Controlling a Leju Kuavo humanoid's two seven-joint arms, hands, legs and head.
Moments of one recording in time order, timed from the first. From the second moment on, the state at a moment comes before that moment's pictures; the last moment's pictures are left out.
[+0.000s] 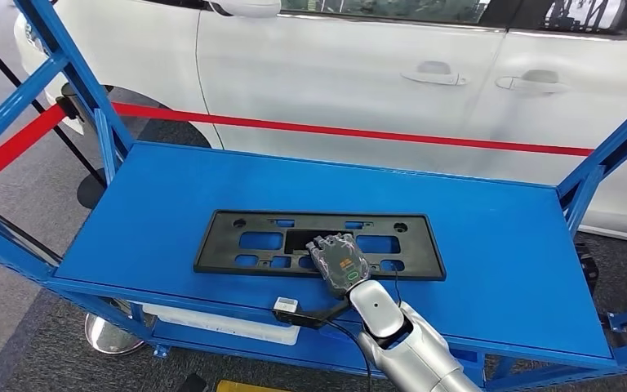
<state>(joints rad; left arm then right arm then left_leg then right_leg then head) -0.11 -0.08 -0.53 -0.17 0.19 0.15 -0.38 -0.49 0.14 0.71 -0.98 1.45 -0.39 0.11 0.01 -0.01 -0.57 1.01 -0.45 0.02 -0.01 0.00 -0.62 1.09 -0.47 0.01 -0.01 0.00</state>
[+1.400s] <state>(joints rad) -0.04 -0.07 -0.44 -0.17 0.33 0.23 -0.45 0.07 0.01 0.59 -2.10 0.17 -0.50 -0.50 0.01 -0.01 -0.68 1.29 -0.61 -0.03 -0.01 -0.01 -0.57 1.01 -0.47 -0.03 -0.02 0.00</state>
